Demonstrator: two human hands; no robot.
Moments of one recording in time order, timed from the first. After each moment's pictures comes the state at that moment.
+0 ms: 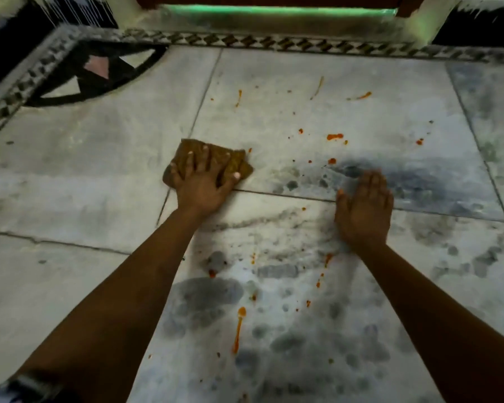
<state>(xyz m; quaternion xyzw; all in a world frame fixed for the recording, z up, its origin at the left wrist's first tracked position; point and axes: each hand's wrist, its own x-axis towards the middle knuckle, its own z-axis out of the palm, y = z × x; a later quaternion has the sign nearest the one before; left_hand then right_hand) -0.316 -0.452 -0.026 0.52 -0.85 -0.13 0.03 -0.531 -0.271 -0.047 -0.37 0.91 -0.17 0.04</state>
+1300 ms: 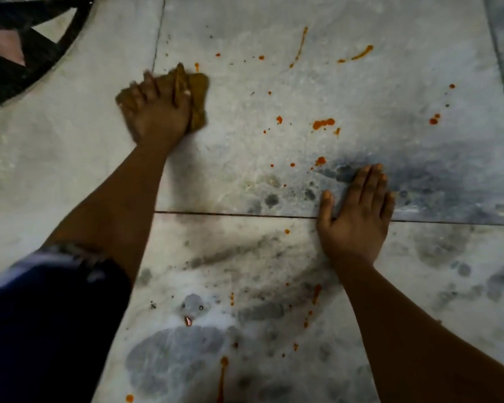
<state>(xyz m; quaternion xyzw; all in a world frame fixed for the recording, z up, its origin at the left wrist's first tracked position) -0.412 -0.606 -0.035 0.60 -0.80 -0.08 -0.02 -0.542 -0.298 -0.064 -0.30 0.95 -0.13 0.02</state>
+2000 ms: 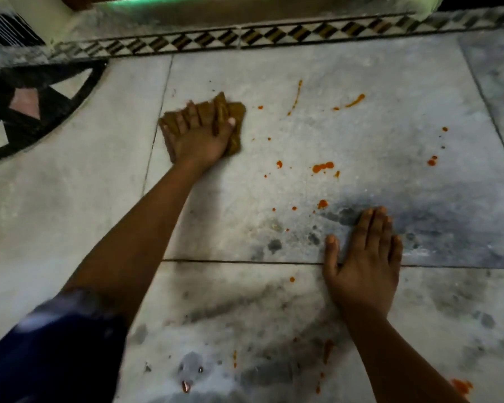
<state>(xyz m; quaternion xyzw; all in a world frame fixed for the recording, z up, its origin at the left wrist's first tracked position) -0.477 -0.608 -0.027 0.54 -0.83 -0.13 -0.03 -0.543 -0.297 -0.068 -0.30 0.95 -0.12 -0.01</state>
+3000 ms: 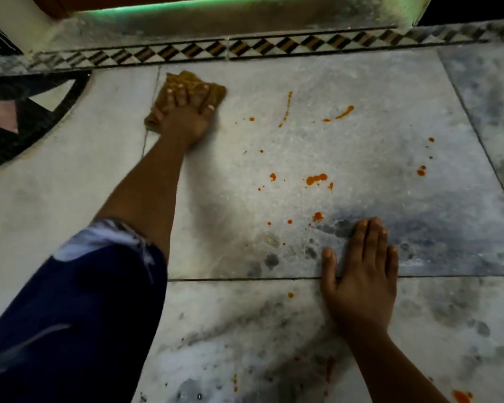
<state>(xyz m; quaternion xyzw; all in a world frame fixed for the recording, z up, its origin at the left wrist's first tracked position) -0.504 -0.676 -0.021 0.49 -0.86 -0.14 -0.05 -0.541 -0.299 -0.063 -0.29 0.95 -0.10 -0.01</state>
